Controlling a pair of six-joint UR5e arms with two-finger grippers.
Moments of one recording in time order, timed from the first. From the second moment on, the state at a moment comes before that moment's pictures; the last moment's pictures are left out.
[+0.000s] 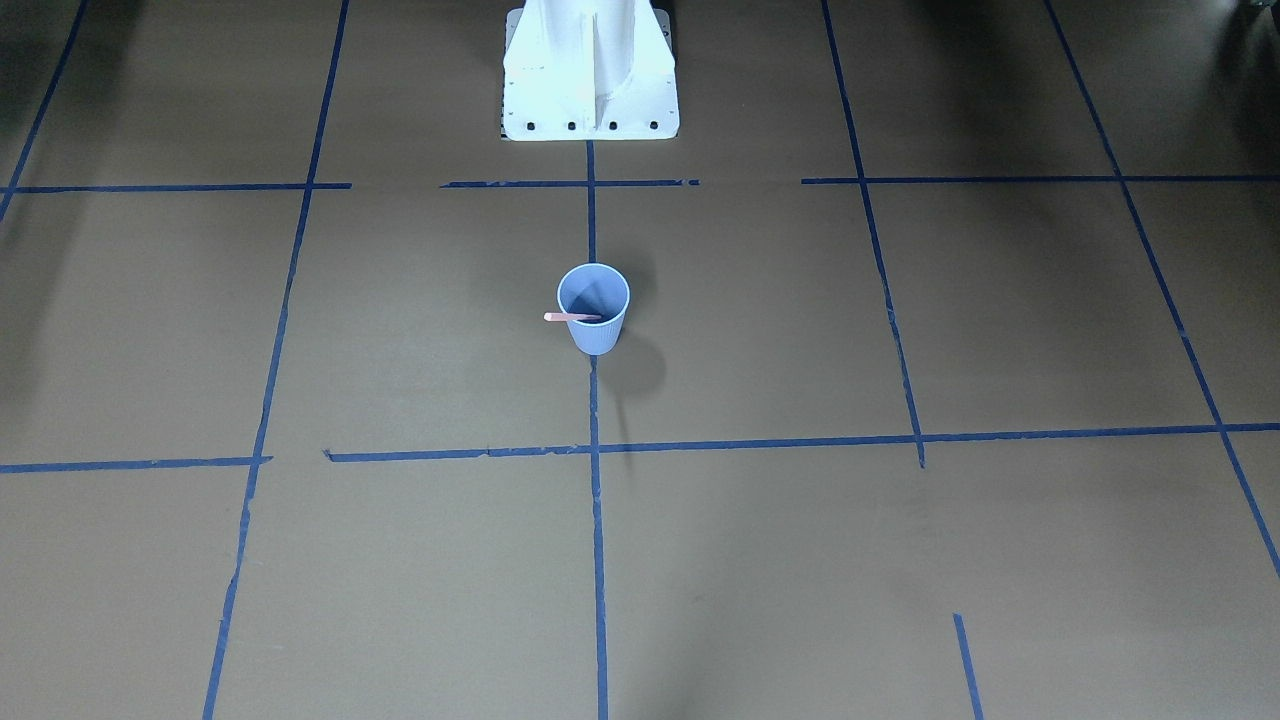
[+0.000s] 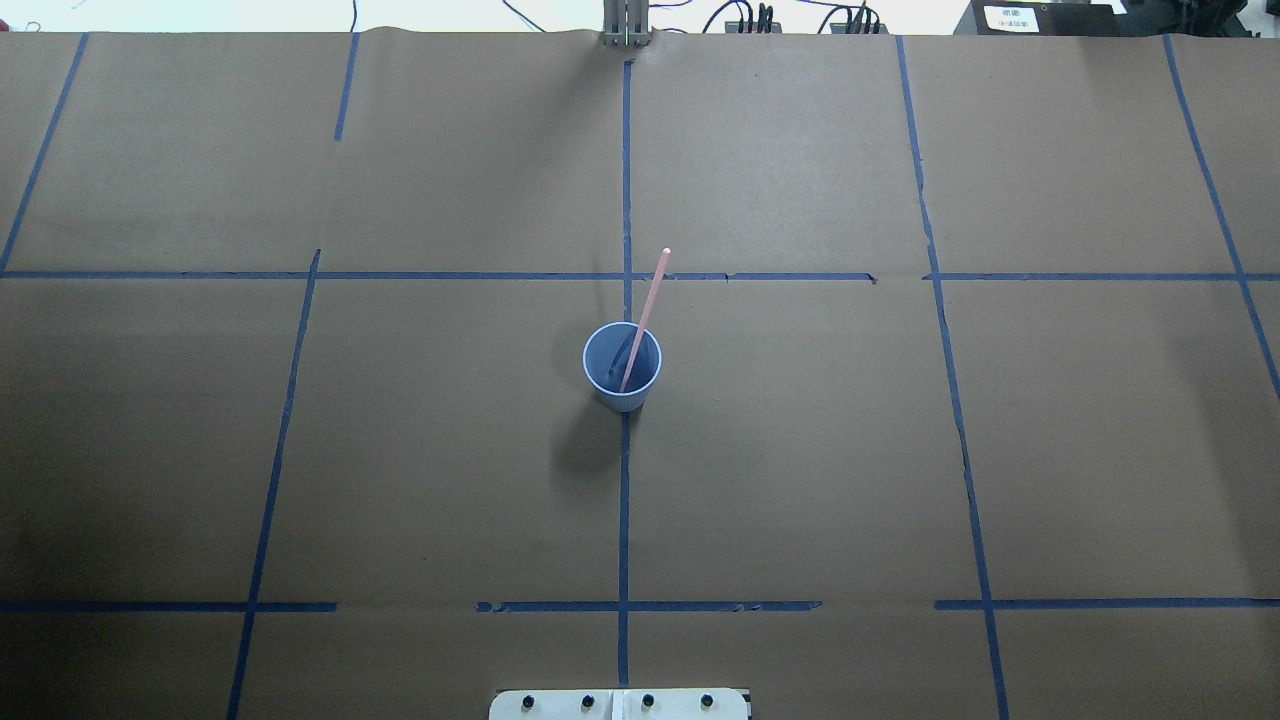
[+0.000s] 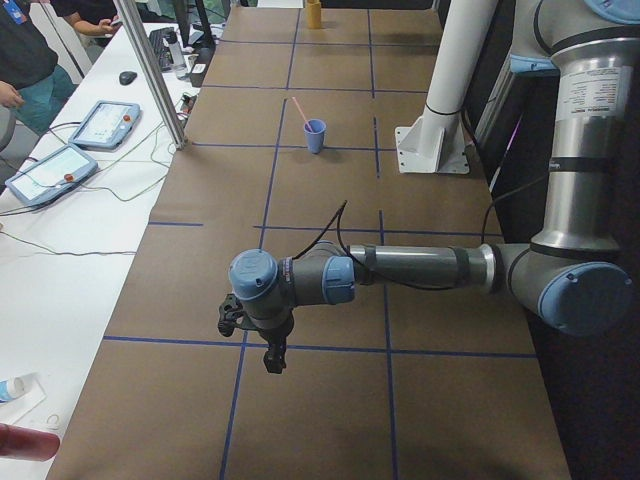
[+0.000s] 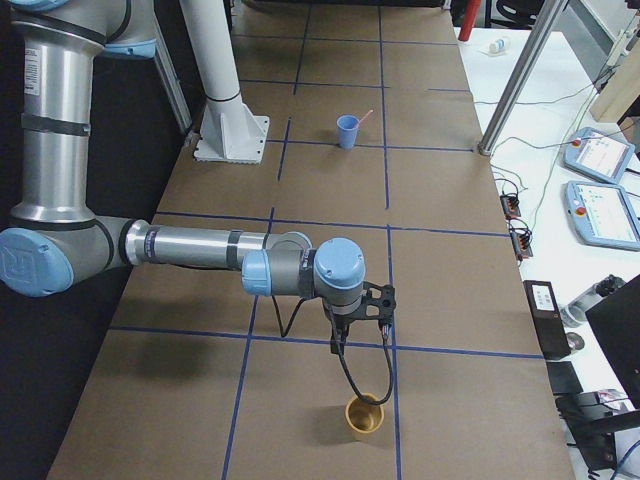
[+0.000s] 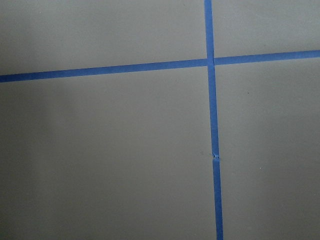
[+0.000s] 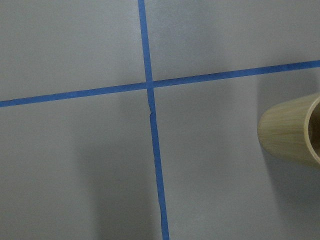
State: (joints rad) left arm -1.58 -1.57 -1.57 -1.47 -2.33 0.15; right arm 1.62 -1.71 1.69 -1.49 2.38 0.14
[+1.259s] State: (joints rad) left arm -1.58 -1.57 -1.57 -1.49 -2.33 0.15; right arm 1.62 -1.70 1.70 -1.49 2.38 0.14
